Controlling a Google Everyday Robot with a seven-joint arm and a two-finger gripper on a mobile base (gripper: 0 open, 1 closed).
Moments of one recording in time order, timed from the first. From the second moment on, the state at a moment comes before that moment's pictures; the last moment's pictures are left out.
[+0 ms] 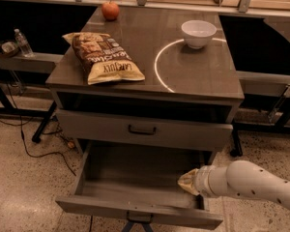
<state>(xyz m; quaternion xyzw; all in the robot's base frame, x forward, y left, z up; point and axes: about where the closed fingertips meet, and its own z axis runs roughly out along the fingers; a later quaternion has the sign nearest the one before) 0.462 -0.142 0.510 -0.47 0.82 0.15 0.30</state>
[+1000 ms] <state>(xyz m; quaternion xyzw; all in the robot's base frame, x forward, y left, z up) 0.485 -0.277 0.623 -0.42 0.85 0.06 0.31</state>
